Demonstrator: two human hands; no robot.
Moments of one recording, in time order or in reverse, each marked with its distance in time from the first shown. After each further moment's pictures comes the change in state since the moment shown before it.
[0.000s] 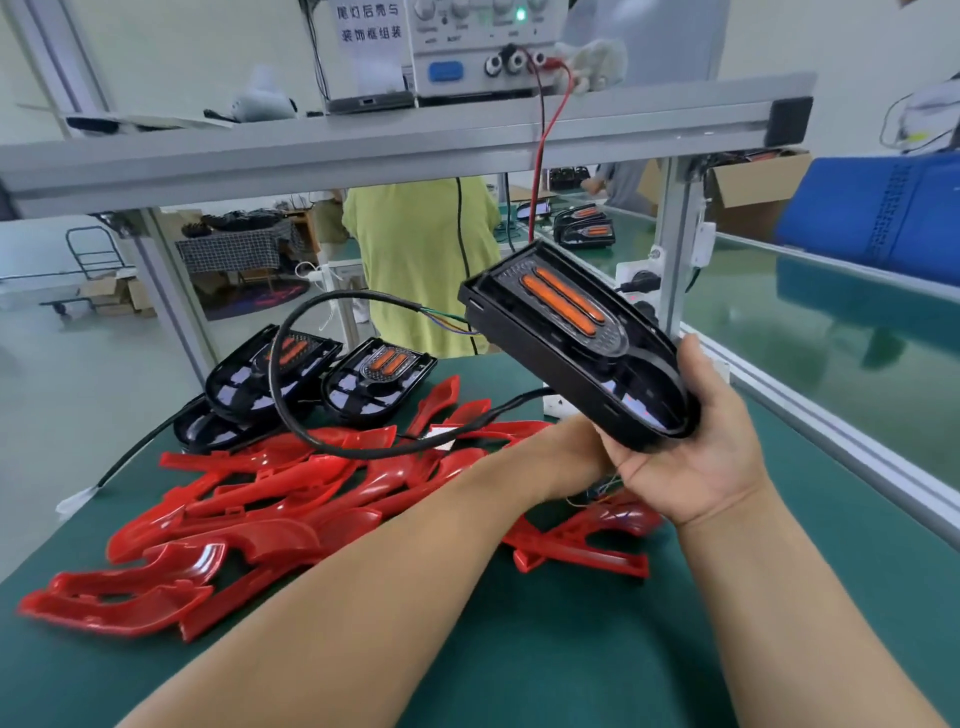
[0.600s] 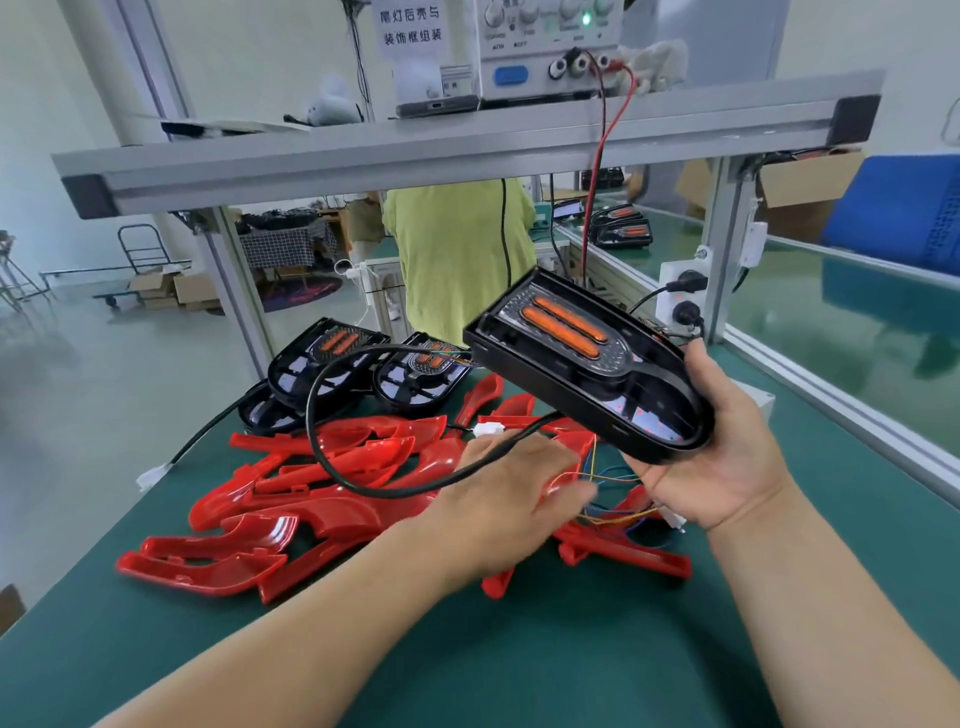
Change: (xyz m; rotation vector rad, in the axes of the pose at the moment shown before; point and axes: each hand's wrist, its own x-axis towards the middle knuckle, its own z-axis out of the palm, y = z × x) left_hand -0.105 -0.065 -0.002 0.101 0.298 0.076; right_hand -0.006 0.023 0.014 -0.130 -0.074 0.088
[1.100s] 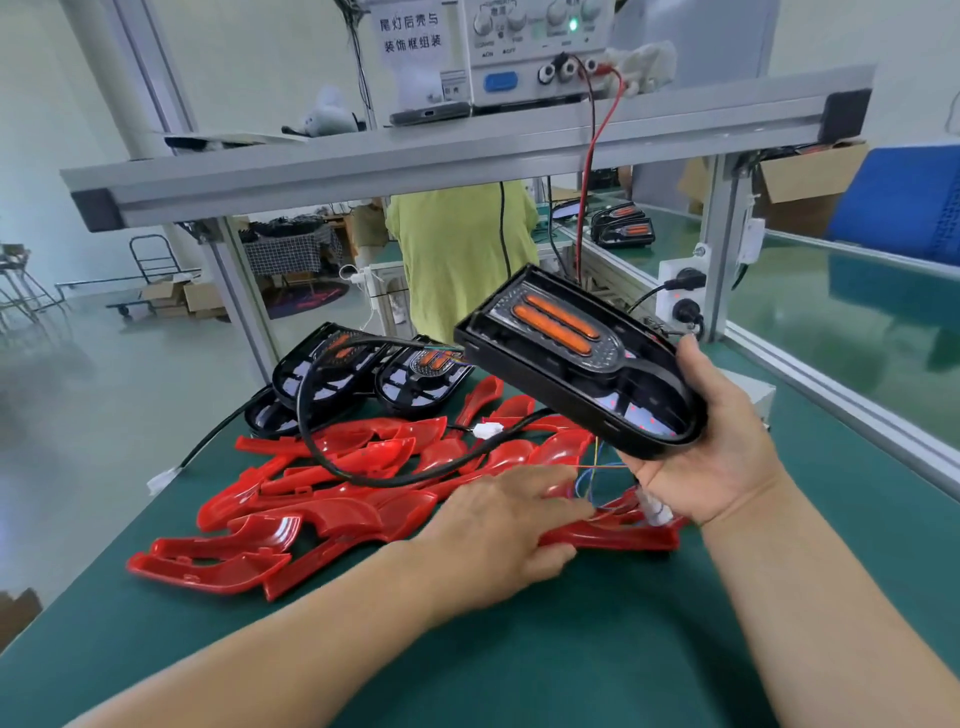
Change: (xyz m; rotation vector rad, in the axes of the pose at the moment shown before) left_hand -0.017 -0.004 0.011 0.156 -0.068 0.183; right_hand 0.002 -0.001 -0.002 0.005 -0.013 0.022
